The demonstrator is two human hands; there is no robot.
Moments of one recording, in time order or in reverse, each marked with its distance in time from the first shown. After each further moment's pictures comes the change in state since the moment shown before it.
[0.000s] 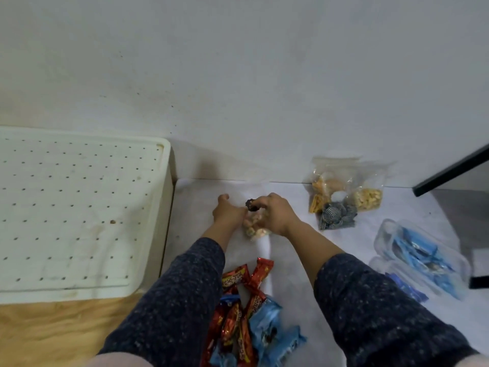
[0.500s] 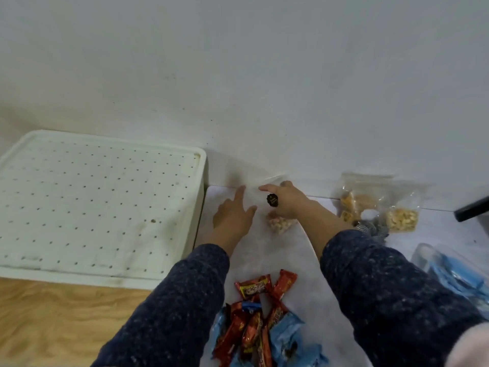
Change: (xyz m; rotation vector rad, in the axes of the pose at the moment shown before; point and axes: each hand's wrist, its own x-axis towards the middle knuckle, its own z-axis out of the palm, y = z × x) left_hand -0.002 -0.007 -0.052 0.612 0.151 0.357; right_hand 0.051 -0.038 -0.027 -0.142 -0.164 0.014
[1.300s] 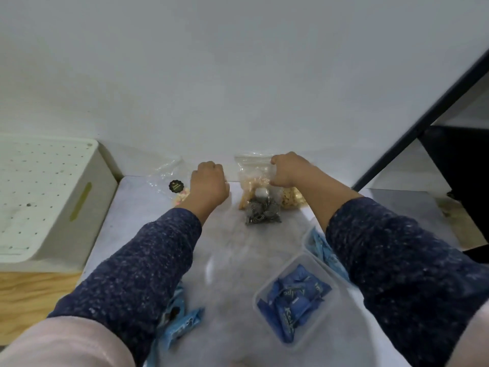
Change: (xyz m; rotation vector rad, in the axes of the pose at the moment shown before) left_hand -0.034 0.205 0.058 0.447 0.133 0.167; right_hand -0.121 0.204 -0.110 -0.234 0.154 0.101
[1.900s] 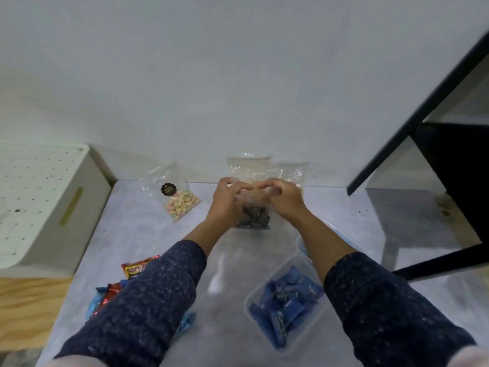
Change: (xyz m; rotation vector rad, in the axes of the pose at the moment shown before) left_hand -0.030 0.045 0.041 -0.723 0.114 0.105; right_hand -0.023 0.018 0.082 1.078 0.281 -0.010
